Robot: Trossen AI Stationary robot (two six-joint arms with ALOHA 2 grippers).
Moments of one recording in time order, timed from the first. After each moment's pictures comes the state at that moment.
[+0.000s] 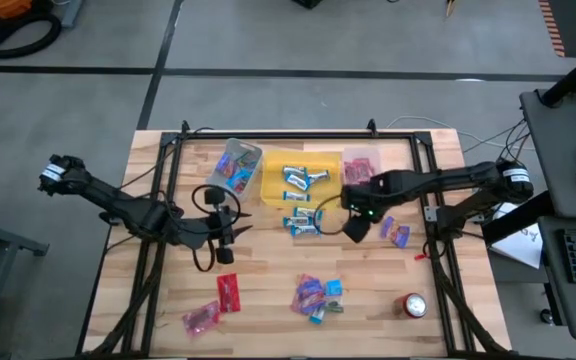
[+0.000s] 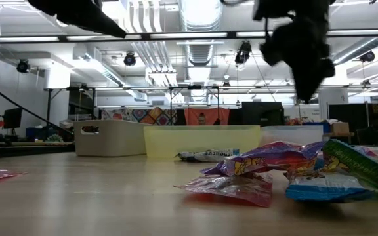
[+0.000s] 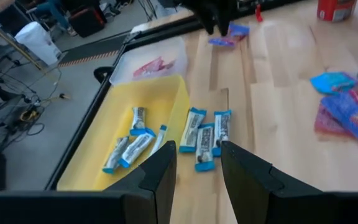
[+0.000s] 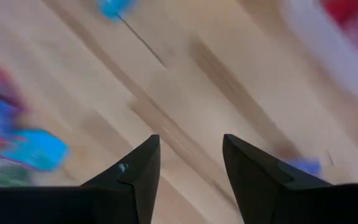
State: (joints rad) left arm -0.41 1.06 0.76 -0.26 -0.67 0.00; right arm -0.03 1.43 1.07 -1.02 -0.08 0.72
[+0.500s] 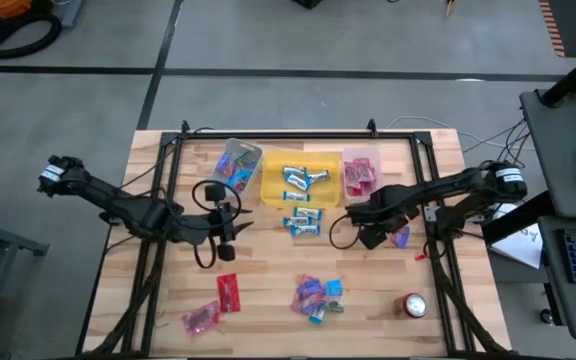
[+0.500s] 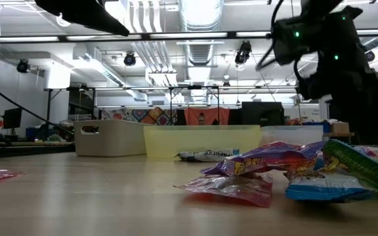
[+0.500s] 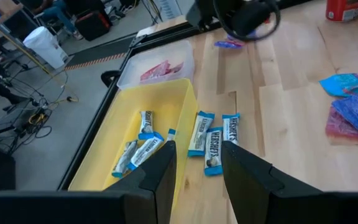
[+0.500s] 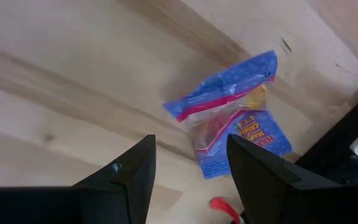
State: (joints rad) left arm -0.38 1.06 0.77 -0.25 -0.67 0.04; right arm 0.01 1.49 0.87 -1.14 -0.09 1.00
